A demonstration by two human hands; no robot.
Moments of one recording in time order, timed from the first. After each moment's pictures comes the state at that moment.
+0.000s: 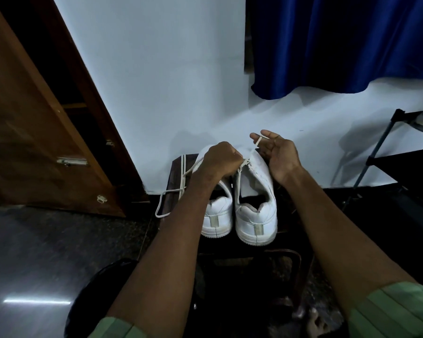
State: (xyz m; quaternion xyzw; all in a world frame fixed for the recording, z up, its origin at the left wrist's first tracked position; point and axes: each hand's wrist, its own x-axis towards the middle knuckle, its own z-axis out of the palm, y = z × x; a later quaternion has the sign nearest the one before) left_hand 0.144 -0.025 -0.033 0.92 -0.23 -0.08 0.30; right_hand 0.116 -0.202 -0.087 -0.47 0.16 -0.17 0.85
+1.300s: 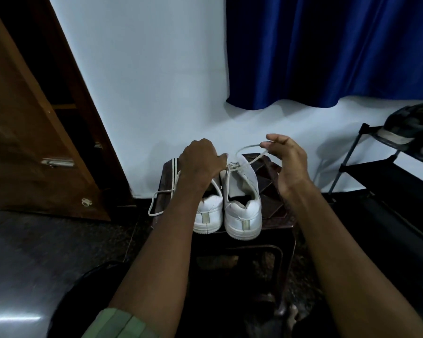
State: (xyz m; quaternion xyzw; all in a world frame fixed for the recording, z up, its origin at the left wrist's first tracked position) left_hand 0.130 -0.005 -0.022 0.95 -0.17 0.11 0.22; right_hand 0.021 -0.169 -0.031 -0.54 0.19 -0.29 0.76
